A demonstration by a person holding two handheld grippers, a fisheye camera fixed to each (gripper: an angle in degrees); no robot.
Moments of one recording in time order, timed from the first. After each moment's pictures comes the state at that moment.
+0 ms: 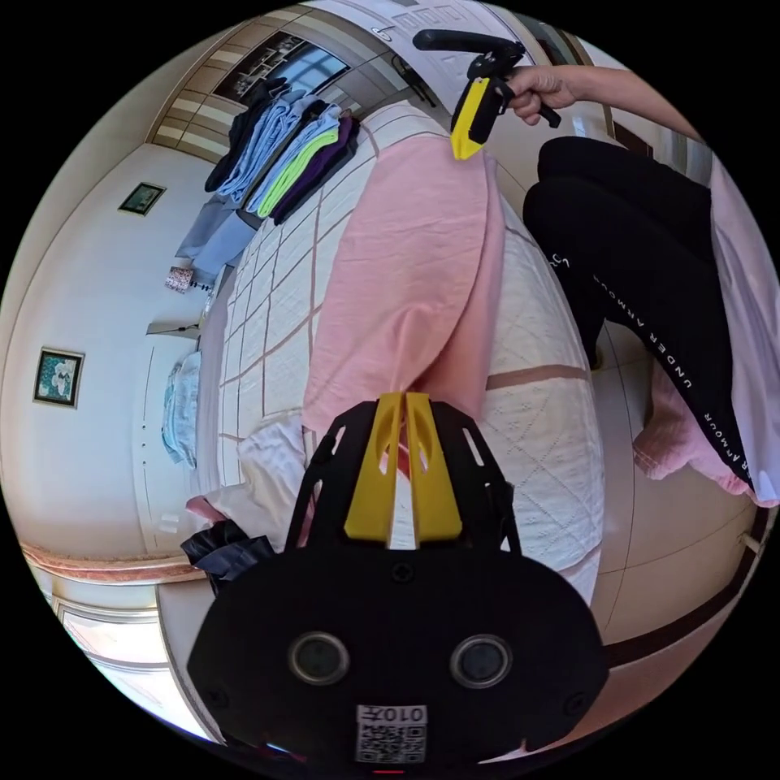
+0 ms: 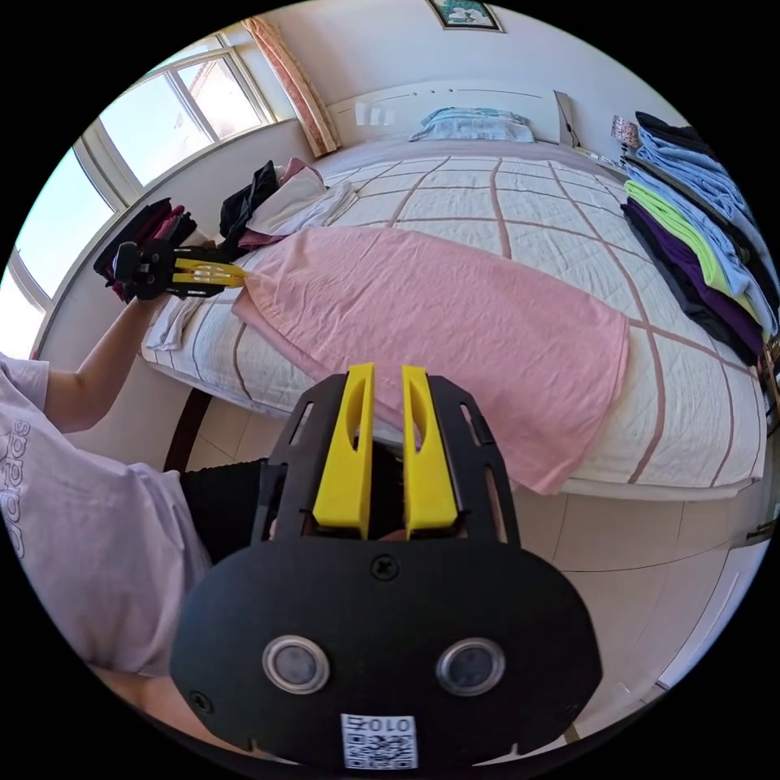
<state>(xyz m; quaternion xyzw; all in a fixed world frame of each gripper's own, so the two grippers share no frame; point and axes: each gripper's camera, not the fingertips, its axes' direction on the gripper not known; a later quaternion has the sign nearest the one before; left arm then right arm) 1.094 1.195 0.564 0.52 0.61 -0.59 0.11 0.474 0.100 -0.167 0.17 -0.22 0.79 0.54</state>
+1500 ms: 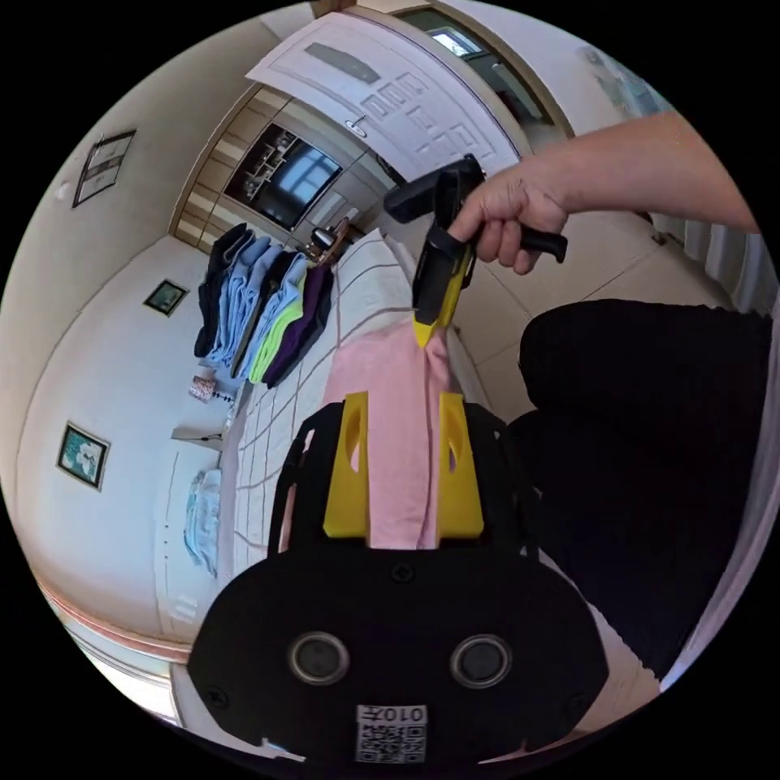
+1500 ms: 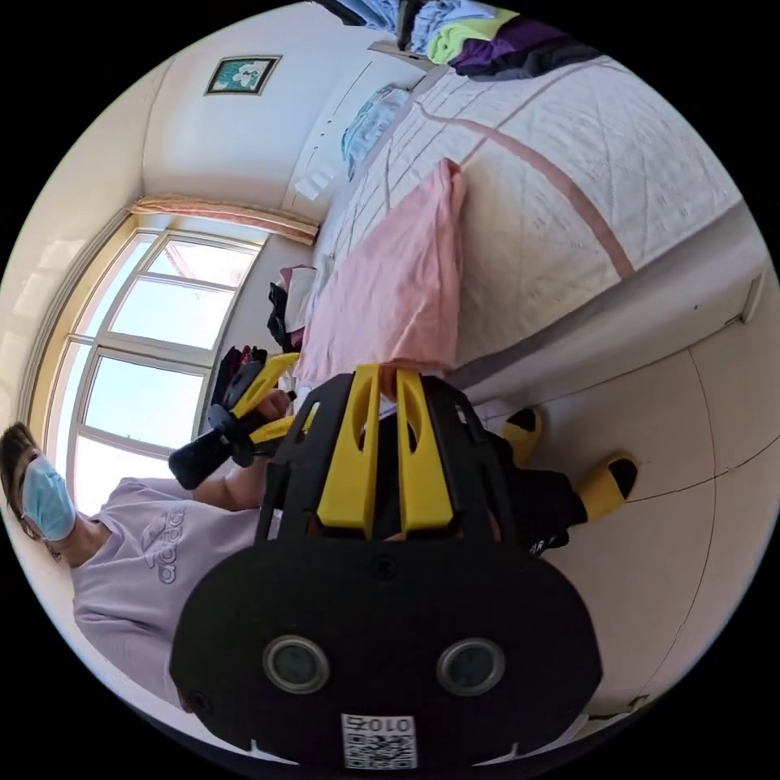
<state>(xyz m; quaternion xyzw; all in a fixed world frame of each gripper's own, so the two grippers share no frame) 0.950 1.331 0.624 0.52 0.48 -0.71 0.03 0.278 0.273 -0.060 0.34 -0.38 0.83 0.23</state>
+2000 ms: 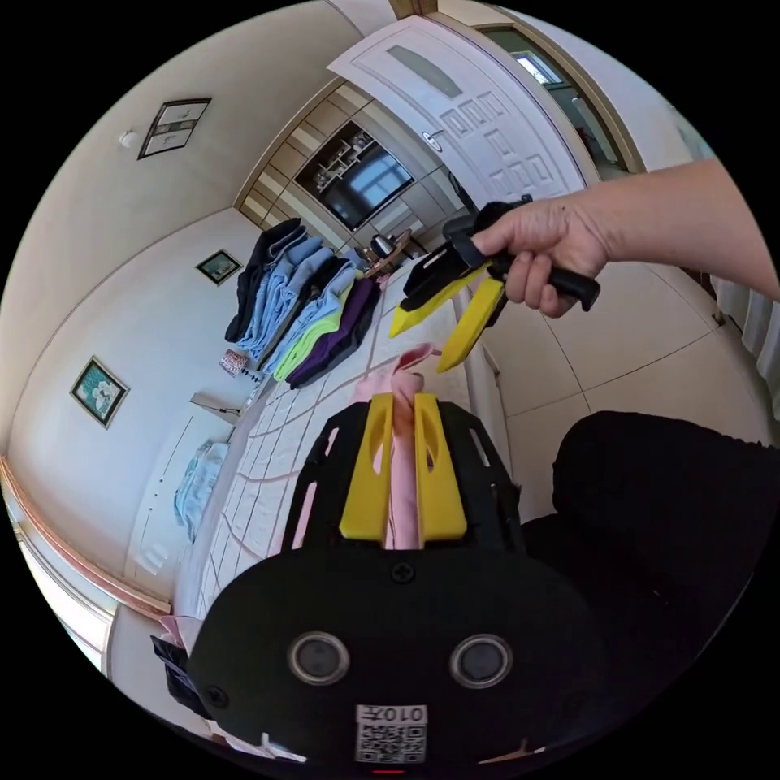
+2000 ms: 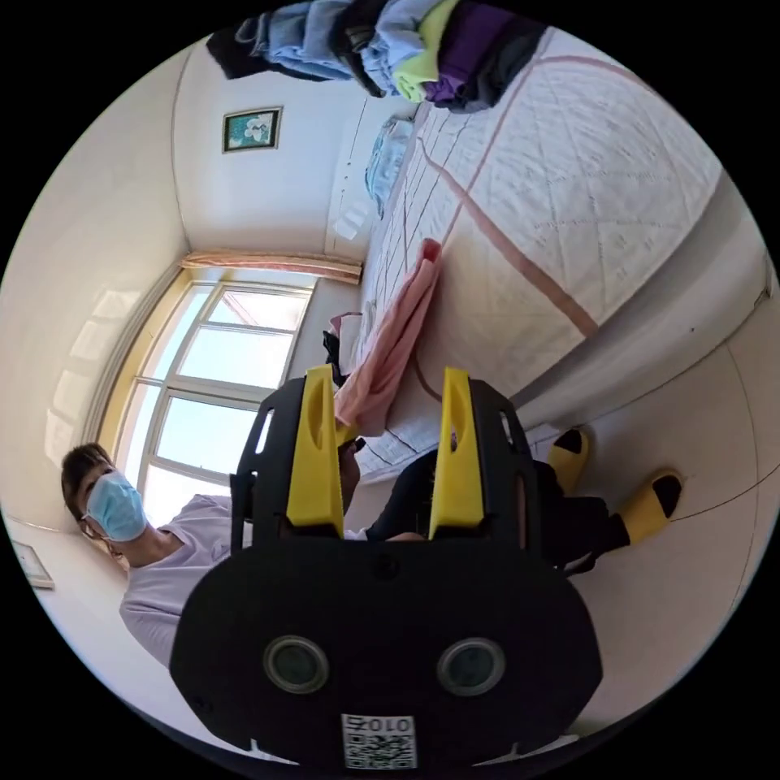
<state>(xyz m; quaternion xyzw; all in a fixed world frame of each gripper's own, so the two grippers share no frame) 0.884 1.335 0.635 0.43 0.51 -0.75 0.00 0.241 0.346 -0.050 0.44 -0.37 0.80 0.15</state>
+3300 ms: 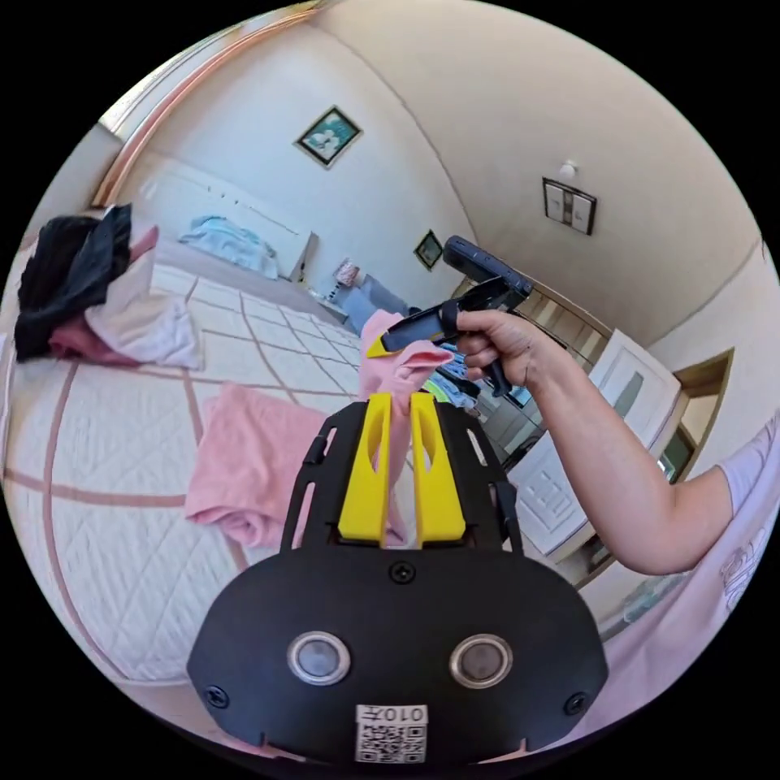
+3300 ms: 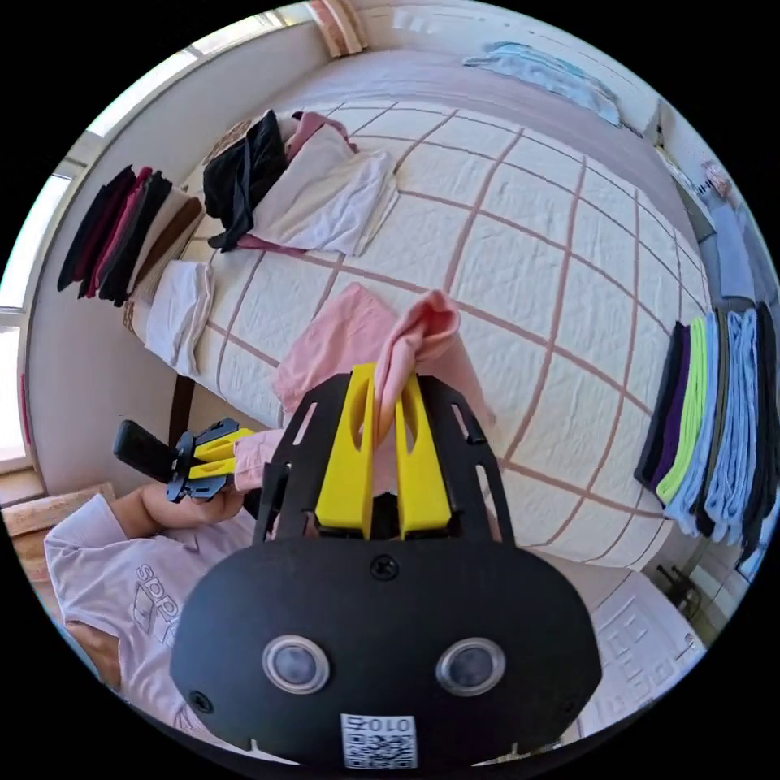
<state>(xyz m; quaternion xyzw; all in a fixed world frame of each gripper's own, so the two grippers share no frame) 1.168 1.170 0.505 0.11 0.52 -0.63 -0.57 0.822 0.147 -0.132 0.04 -0.37 0.71 0.60</state>
